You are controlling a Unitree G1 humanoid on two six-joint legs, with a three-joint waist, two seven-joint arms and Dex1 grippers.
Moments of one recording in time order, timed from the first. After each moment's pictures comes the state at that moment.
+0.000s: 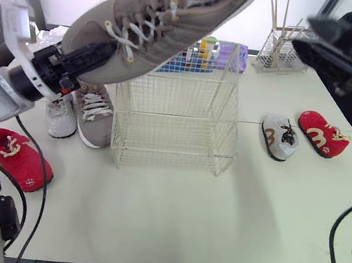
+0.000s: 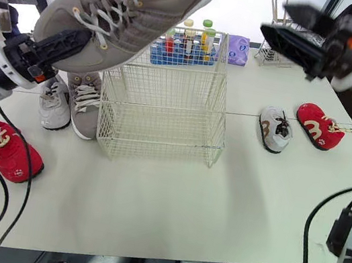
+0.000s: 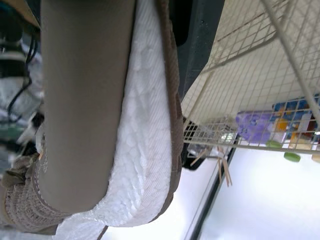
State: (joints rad) left arm -0.62 0.64 0.54 -0.17 -1.35 1.03 -0.49; right arm -0.88 -0.88 -0.27 0.10 0.96 0.80 0.91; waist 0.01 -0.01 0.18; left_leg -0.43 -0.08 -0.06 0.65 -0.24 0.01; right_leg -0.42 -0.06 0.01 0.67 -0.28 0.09
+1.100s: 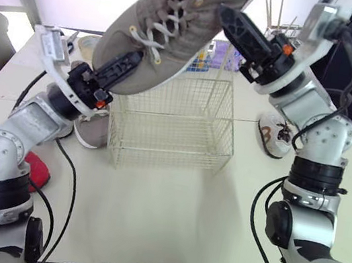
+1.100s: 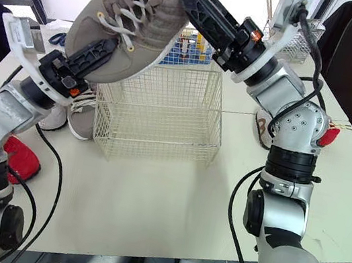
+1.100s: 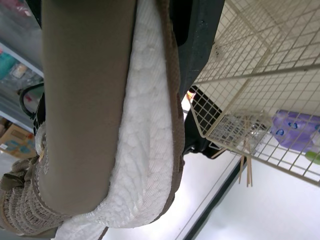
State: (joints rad) left arm -0.51 0.46 0.40 -0.31 -1.54 0.84 -0.21; right arm -1.04 -0.35 -0.21 0.11 1.04 0.76 0.72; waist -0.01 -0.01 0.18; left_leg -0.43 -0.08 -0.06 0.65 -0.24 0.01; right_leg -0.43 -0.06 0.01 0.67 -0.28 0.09
